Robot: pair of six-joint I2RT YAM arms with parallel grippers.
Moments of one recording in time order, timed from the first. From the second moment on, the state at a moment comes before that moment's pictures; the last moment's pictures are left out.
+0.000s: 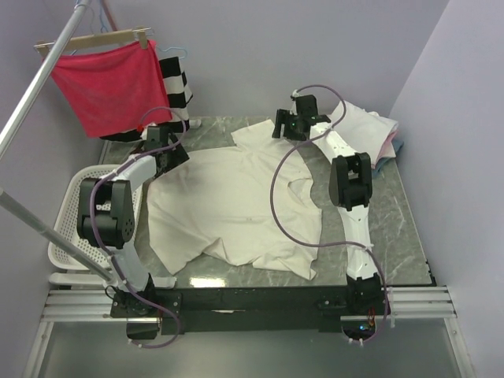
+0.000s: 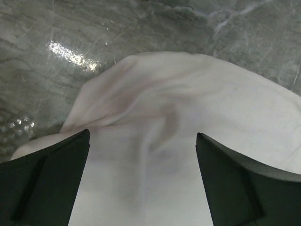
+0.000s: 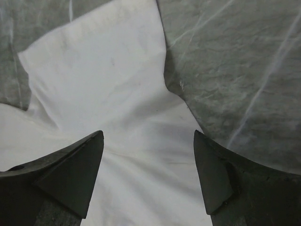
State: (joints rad) left arm -0.09 1.80 1.23 -0.25 -0.17 -0.59; right arm 0.23 2.43 2.15 -0.45 -0.16 0.29
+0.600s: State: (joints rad) left arm 0.00 1.91 1.22 -0.20 -0.11 -0.58; right arm 0.17 2.65 2.51 -0.61 -0.28 0.28
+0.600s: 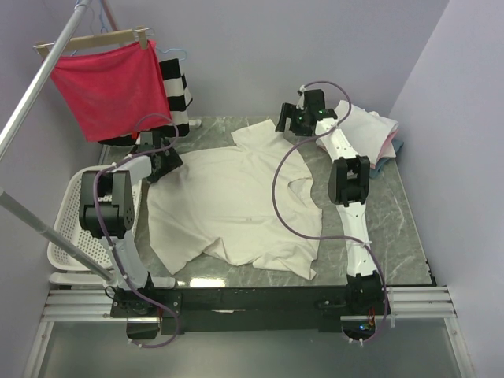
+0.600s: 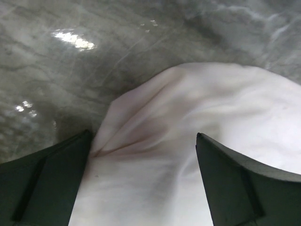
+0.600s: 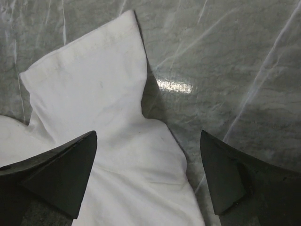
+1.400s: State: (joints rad) left arm 0.00 1.84 1.22 -0.20 -0.02 -0.57; right arm 0.26 2.20 1.81 -0.35 -0.38 0.31
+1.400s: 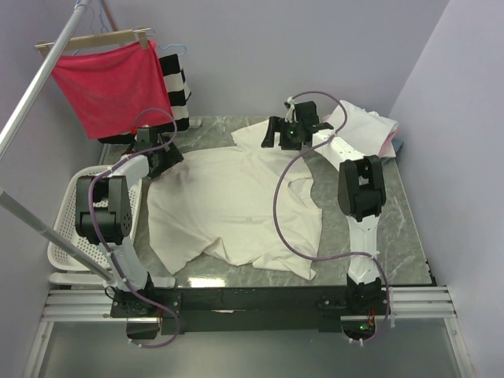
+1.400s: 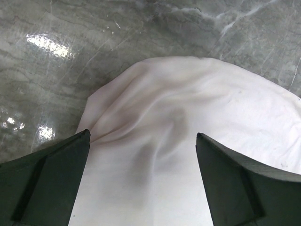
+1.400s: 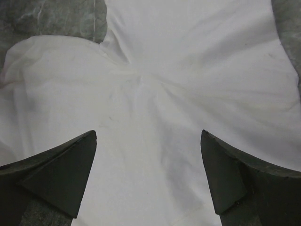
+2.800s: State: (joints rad) left arm -0.11 1.82 1.22 -0.27 -0.01 -0.54; right arm 0.21 2.06 1.49 -0.53 -0.17 0.37
